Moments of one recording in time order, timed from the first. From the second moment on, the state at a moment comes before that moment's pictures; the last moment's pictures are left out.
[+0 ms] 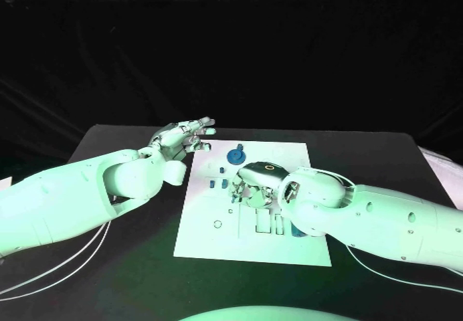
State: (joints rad) left arm 1.19 -0.81 -0.02 1.48 0.19 -0.21 0.32; left_hand 1.25 -0.12 0.43 0.08 0.17 0.99 0.18 0.13 0.07 1.08 0.10 0.36 0.17 1.28 0.02 1.14 0.73 0.17 1.17 0.13 0.57 0.92; right arm 1.10 -0.67 -0.03 1.61 -1.62 -0.21 -0.14; right_hand 1.46 -0.08 0.44 0.08 0.10 1.14 0.12 0.09 0.09 1.22 0.06 0.11 0.07 1.46 -0.02 1.00 0.84 0.12 1.36 0.08 1.26 0.99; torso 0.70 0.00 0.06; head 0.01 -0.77
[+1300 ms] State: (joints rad) left arm 1.19 -0.81 -0.02 1.48 0.17 -0.21 0.31; left_hand 1.26 -0.11 0.42 0.08 0.17 0.99 0.18 0.13 0.07 1.08 0.10 0.36 0.18 1.28 0.02 1.14 0.73 0.17 1.17 0.13 0.57 0.91; right arm 1.08 -0.64 -0.03 1.59 -1.66 -0.15 -0.12; right_hand 1.46 -0.08 0.45 0.08 0.10 1.14 0.13 0.08 0.09 1.22 0.06 0.11 0.07 1.46 -0.02 1.00 0.84 0.12 1.36 0.08 1.26 0.99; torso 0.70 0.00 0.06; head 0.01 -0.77
